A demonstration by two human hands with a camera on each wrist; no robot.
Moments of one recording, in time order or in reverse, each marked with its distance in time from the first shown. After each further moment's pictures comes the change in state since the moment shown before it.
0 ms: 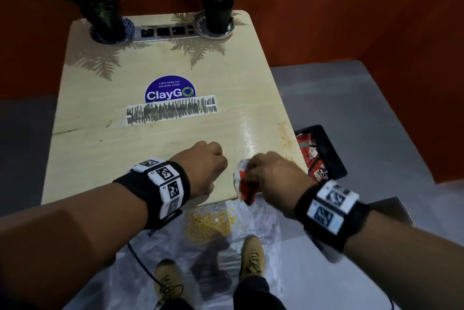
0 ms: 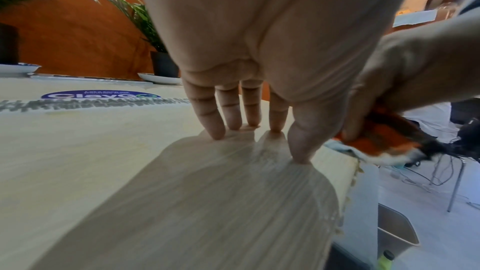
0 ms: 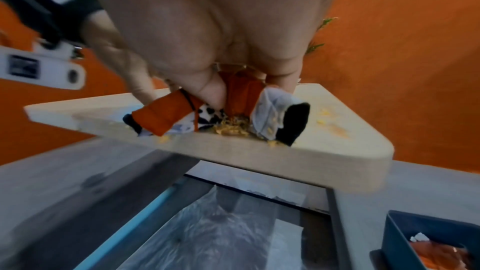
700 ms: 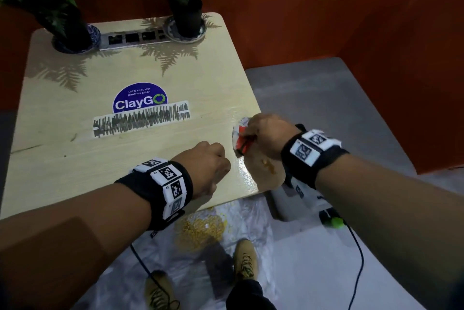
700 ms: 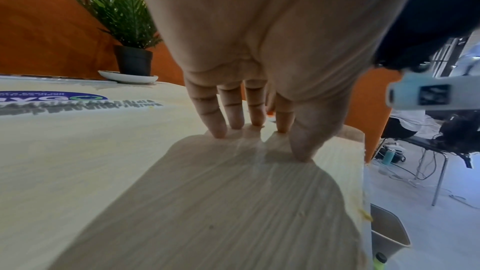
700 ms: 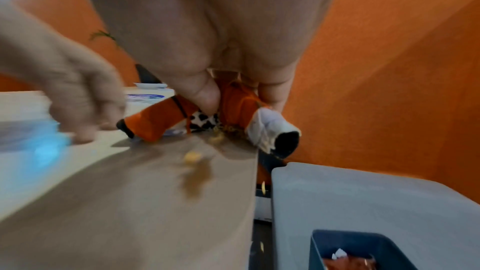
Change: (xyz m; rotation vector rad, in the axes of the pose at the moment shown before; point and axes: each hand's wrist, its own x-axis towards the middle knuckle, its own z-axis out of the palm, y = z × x) left_hand 0.045 0.032 -0.013 -0.024 -0.007 0.102; right_hand 0.051 0.076 -0.056 0.093 0.018 0.140
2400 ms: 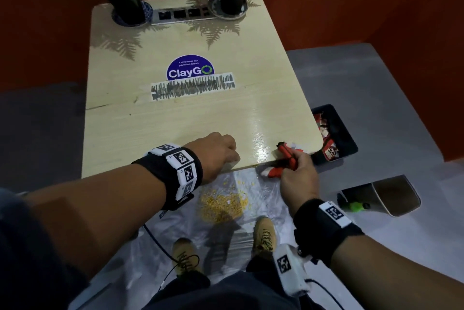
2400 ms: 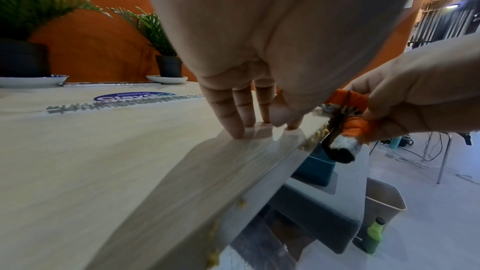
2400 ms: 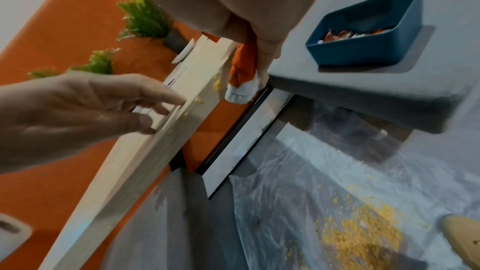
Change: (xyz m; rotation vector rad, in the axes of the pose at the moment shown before) left_hand -0.091 -0.037 0.047 0.002 0.045 0.064; right_hand -0.099 -0.113 0.138 1.208 0.635 0.622
